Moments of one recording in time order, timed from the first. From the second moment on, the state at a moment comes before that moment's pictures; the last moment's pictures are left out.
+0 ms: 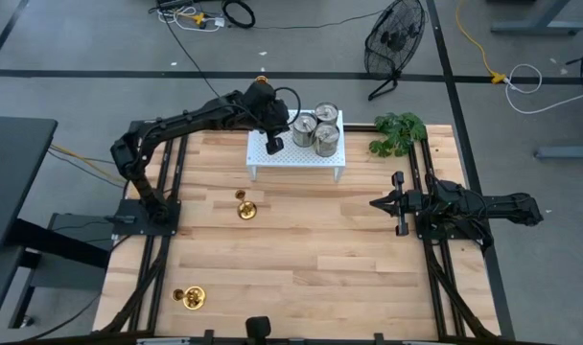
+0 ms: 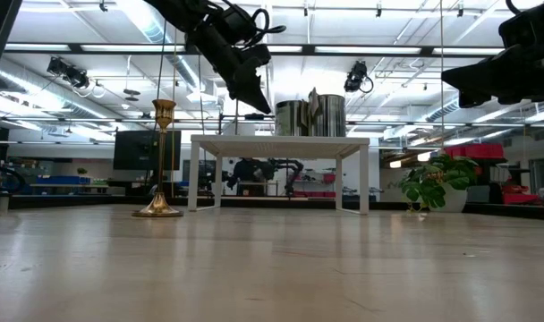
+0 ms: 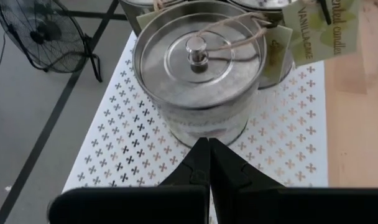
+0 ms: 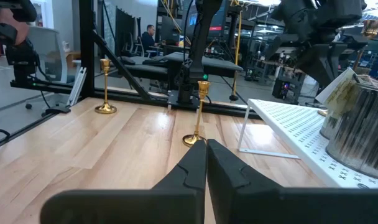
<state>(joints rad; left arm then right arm) 0.56 1.72 1.49 -0.50 0.13 0.33 0.01 0.00 0.02 0.01 -0.02 -0.15</state>
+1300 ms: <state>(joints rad) 0.51 1.46 1.38 -0.73 0.13 0.32 0.01 0.00 0.02 0.01 -0.02 -0.15</state>
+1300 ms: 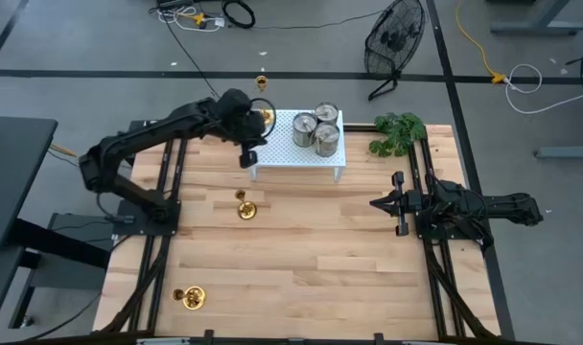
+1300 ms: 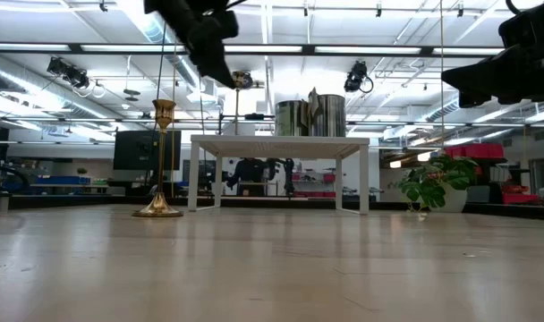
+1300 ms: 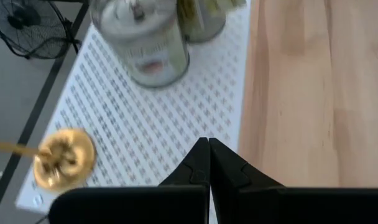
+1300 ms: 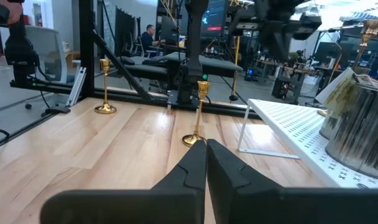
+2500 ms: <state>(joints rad) 0.48 1.16 1.10 -0.86 0.43 0.55 0.01 0.00 0.02 0.01 -0.02 -0.15</state>
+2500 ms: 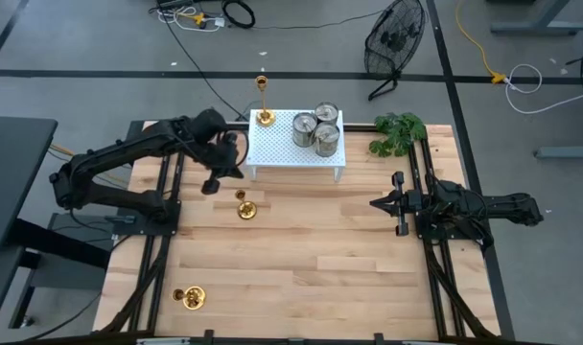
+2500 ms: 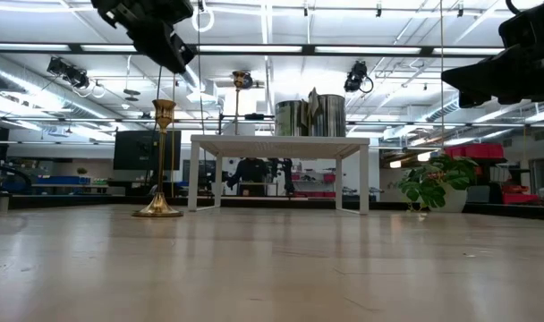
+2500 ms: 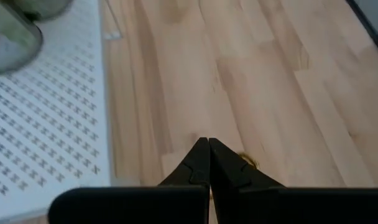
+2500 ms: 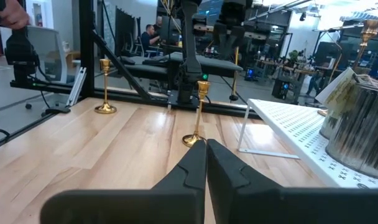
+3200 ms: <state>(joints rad) 0.48 1.14 1.06 -1.03 0.26 0.56 0.01 0.00 0.02 0.01 -0.02 -0.15</state>
